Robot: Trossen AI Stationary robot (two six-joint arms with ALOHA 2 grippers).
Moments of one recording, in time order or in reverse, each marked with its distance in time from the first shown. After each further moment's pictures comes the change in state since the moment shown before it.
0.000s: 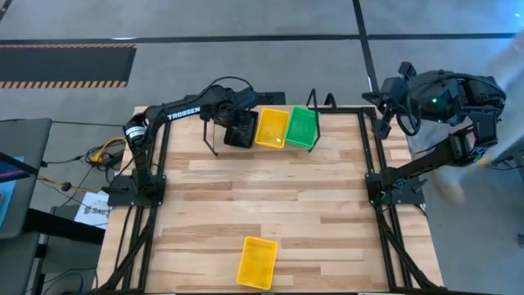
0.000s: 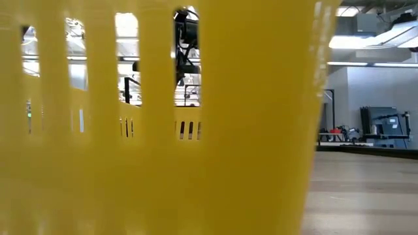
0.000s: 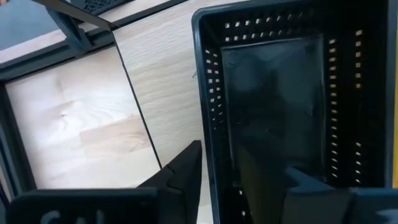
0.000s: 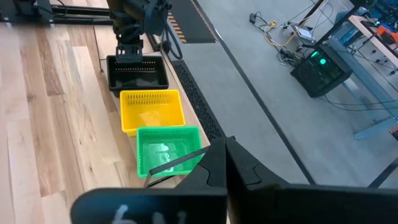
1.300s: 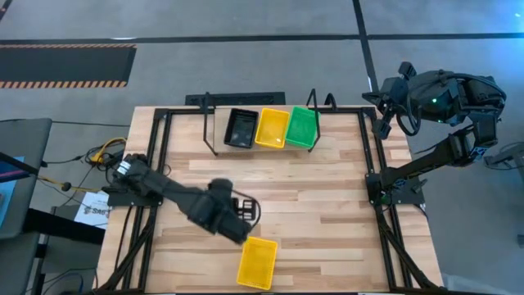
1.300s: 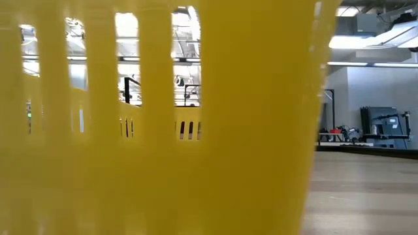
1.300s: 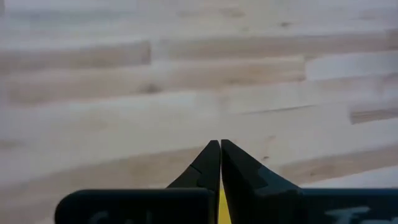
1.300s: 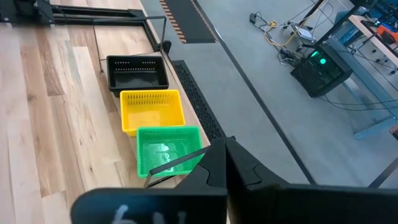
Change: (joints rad) left arm -0.961 0.000 0.226 -0.301 -0.151 -1.187; right arm 0.000 0.000 0.000 0.000 0.000 0.003
